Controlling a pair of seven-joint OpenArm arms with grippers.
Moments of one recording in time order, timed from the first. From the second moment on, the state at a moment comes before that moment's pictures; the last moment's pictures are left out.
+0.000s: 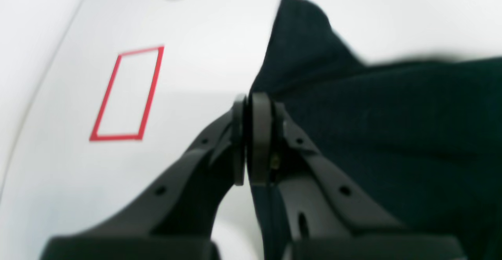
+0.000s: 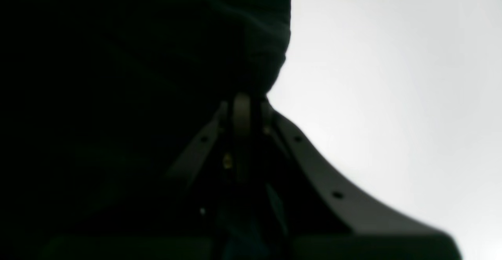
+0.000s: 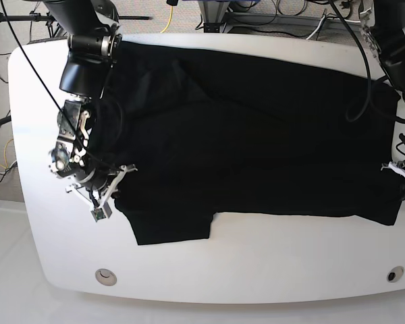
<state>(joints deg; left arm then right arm) -15.6 -28.8 -30.6 59.8 2.5 -37.9 11.3 17.5 8.3 15.0 75.8 4.6 35.0 -49.4</state>
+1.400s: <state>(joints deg) 7.6 -29.7 -36.4 83.4 -0.8 -37.6 18.6 -0.6 8.2 17.4 103.7 6.2 37.5 -63.2</state>
